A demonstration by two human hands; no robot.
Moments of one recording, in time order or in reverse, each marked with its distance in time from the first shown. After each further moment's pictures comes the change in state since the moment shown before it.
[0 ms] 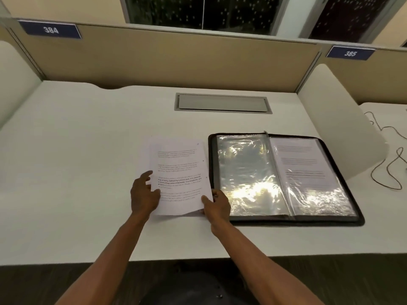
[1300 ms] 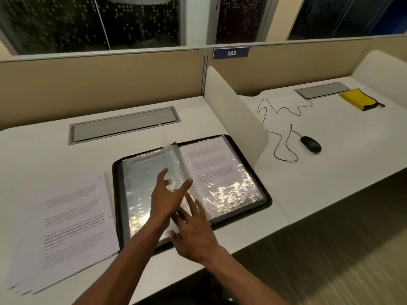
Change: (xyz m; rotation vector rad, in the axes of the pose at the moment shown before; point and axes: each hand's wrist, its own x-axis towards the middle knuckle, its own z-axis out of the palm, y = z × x) left_hand -0.115 0.177 0.259 -0.074 -0.444 0.110; right_hand 0.011 0.015 -0.213 -1.101 0.081 -0.927
